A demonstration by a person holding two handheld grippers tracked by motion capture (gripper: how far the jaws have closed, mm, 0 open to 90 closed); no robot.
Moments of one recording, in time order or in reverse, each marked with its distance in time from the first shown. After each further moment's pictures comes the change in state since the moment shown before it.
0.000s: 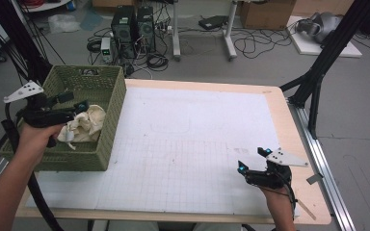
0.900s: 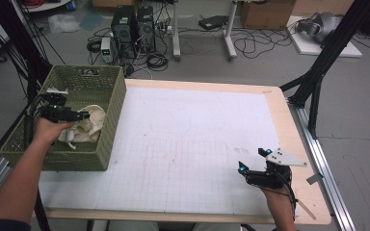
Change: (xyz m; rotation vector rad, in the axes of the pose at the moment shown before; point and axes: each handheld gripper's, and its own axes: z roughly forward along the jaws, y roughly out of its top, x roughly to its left) left arm 0.076 -0.052 0.067 0.492 0.325 -0.068; right arm -0.002 -0.002 0.001 0.021 -0.016 -0.010
